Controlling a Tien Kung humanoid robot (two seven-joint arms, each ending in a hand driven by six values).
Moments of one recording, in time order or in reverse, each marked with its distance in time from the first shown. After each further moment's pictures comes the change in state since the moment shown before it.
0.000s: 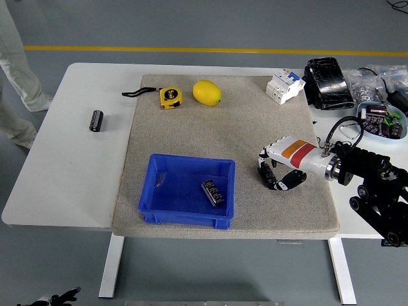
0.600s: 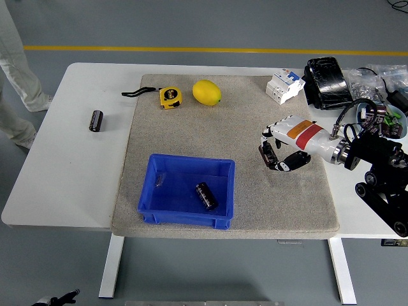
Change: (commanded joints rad) left arm 0.009 0.002 -0.005 0.000 0.011 -0.002 0.002; right arm 0.014 -0.034 0.128 0.134 -0.003 0.017 -0.015
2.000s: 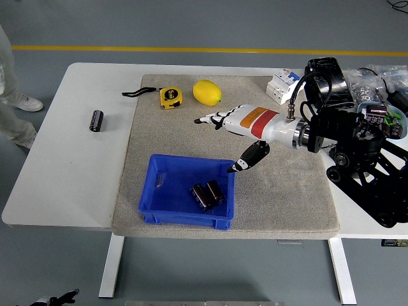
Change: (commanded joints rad) left arm -0.002 0.005 0.014 -0.004 -0.018 0.001 0.004; right arm 0.081 0.058 0.019 0.220 0.026 0.289 -0.142
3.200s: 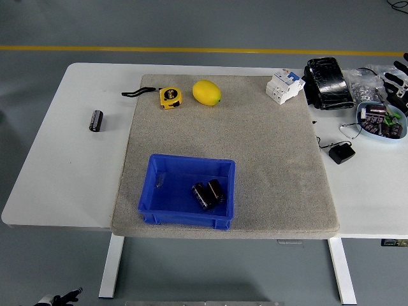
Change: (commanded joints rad) left arm -0.004 -0.018 -0.018 0.021 0.031 -0.006 -0.030; right arm -0.590 -0.016 0.756 0.066 1.264 -0.127 -0.130
